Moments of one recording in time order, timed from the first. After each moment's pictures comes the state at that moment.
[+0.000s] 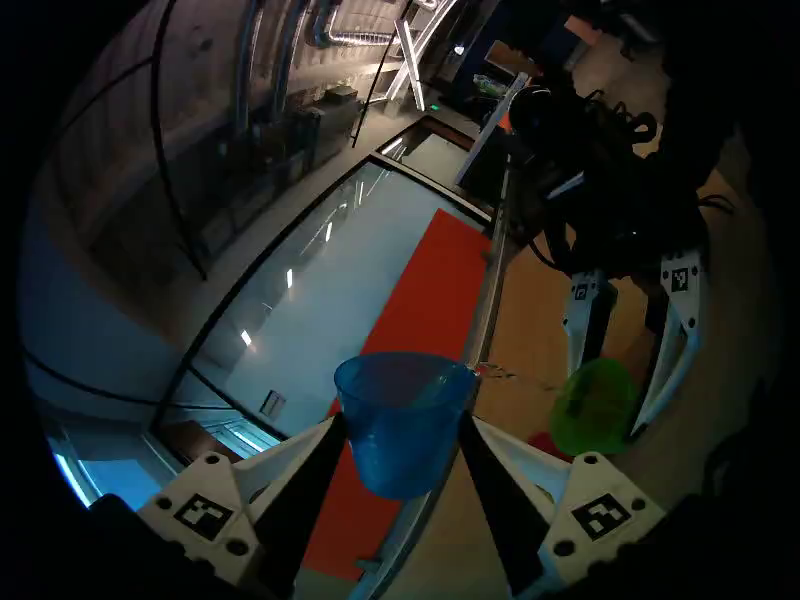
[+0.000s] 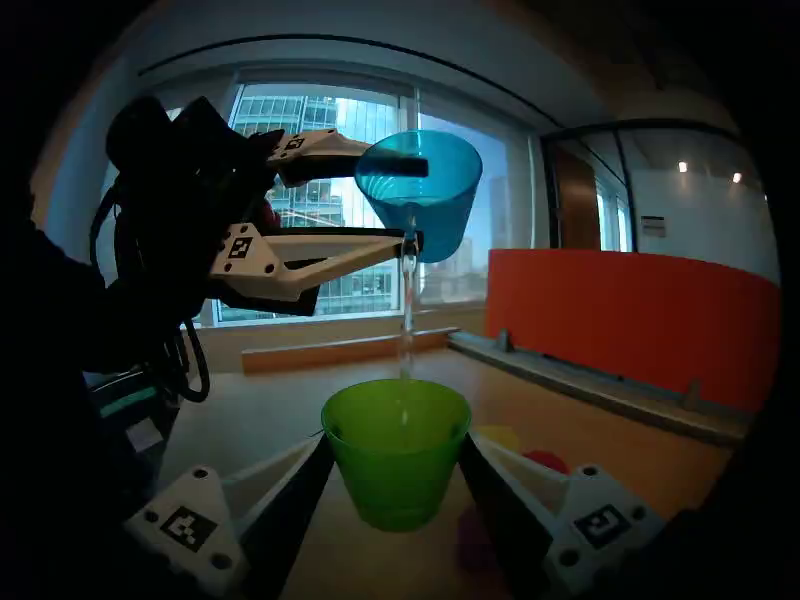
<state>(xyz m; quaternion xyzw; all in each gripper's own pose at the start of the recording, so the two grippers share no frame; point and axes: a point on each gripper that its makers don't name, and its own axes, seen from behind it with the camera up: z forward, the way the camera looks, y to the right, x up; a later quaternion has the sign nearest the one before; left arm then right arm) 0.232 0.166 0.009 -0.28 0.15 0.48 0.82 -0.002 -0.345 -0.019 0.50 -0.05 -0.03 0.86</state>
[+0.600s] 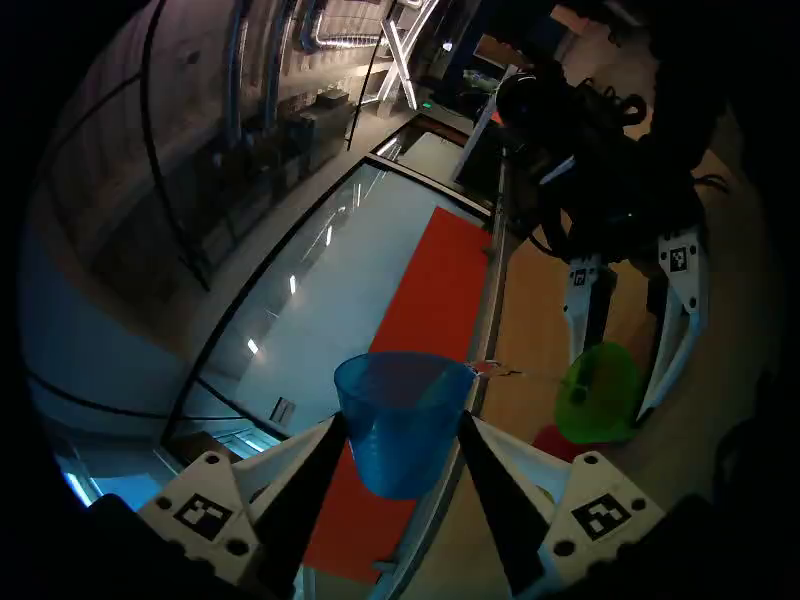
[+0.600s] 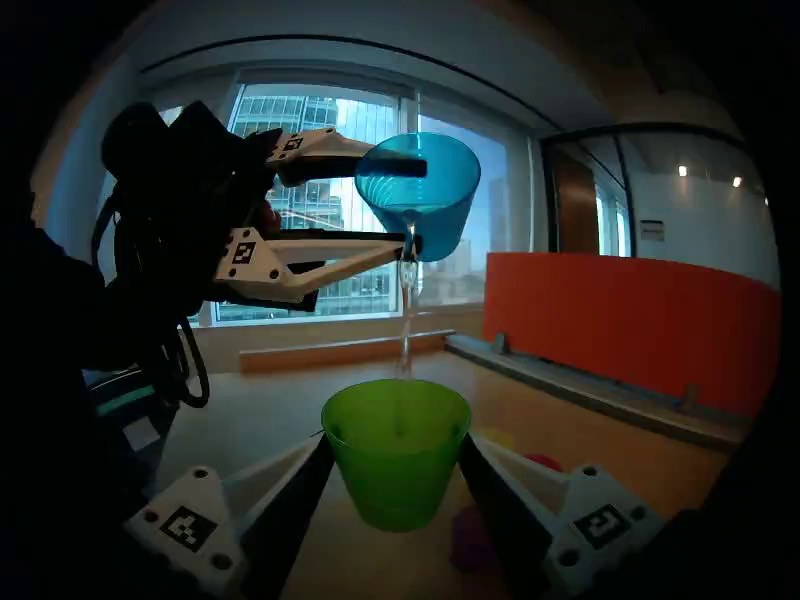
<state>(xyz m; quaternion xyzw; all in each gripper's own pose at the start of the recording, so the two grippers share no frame) 0.236 0.166 0.011 -0.27 0.16 0.50 0.81 0.002 -0.340 -0.017 0.50 -0.05 -0.04 0.86</state>
